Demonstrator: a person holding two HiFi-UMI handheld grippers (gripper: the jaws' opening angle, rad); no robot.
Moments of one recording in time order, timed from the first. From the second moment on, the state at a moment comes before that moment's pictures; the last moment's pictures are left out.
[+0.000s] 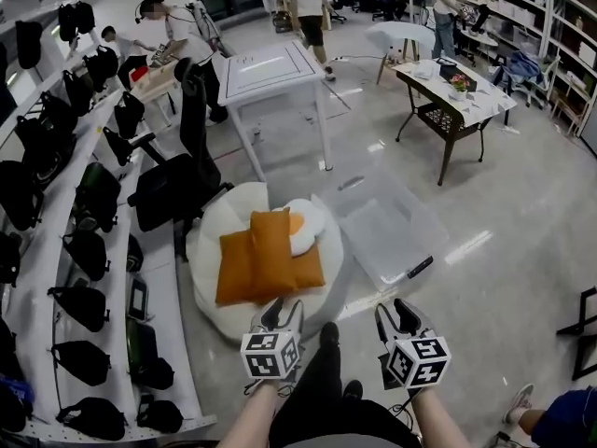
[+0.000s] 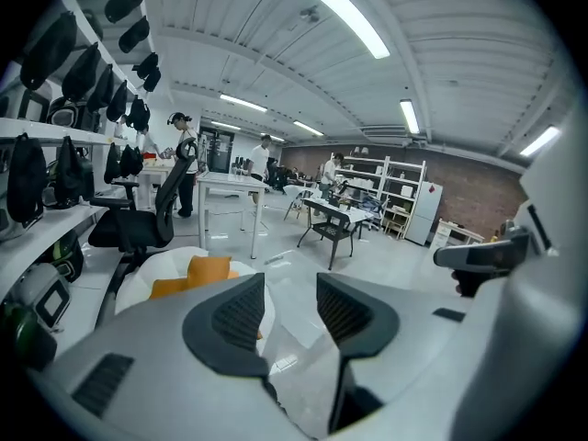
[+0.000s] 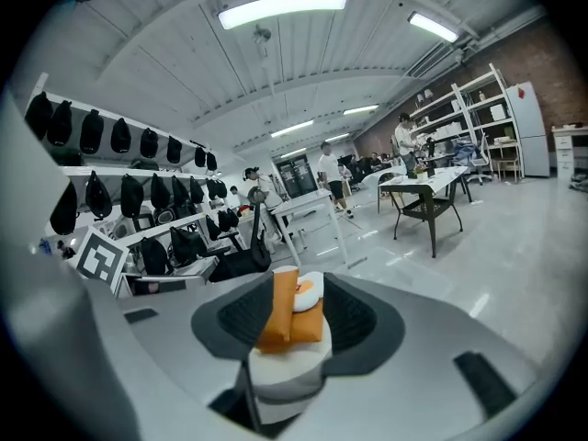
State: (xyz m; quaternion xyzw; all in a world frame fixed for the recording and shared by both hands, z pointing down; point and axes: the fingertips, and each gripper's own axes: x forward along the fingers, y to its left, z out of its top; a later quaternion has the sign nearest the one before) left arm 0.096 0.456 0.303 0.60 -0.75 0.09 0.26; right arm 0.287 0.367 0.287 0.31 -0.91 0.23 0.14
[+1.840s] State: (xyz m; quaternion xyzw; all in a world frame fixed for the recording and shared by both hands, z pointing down) left arm -0.176 0.156 0.447 0.50 -0.77 0.14 0.37; right arm 0.010 0.049 0.398 0.24 -0.89 0.28 0.26
